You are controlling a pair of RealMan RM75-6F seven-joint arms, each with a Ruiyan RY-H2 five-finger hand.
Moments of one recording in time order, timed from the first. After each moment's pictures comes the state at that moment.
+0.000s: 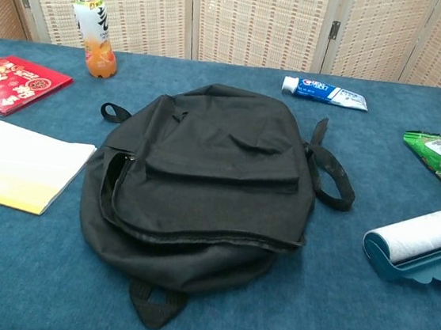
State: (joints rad) left arm -0.18 -1.28 -0.03 -1.52 1.57 1.44 0.15; right arm 0.06 -1.12 0.03 -1.56 -1.65 1.59 0.20
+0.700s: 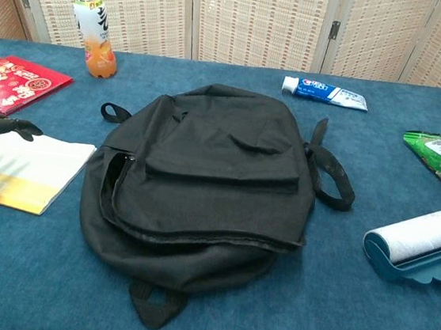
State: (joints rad) left arm -0.38 -1.48 -0.05 -1.25 1.49 1.13 0.12; right arm 0.06 -1.12 0.03 -1.58 -1.65 1.59 0.17
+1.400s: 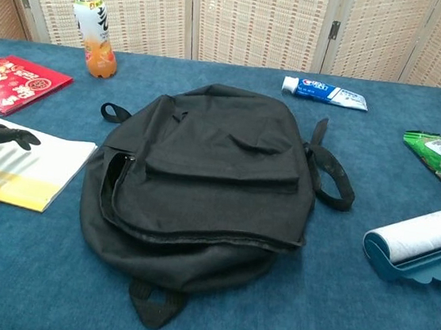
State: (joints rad) left arm -0.41 -1.51 -0.04 -1.19 1.42 1.06 0.14; right arm 0.06 -1.13 0.03 -1.57 -1.64 1.58 0.17
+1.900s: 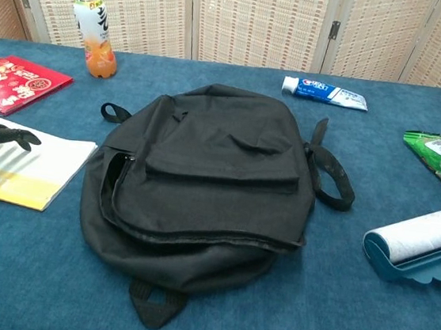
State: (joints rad) left arm -0.43 -1.50 -0.05 -1.20 1.38 1.03 0.16; right arm 0.05 -1.13 0.03 -1.57 -1.64 1.59 0.17
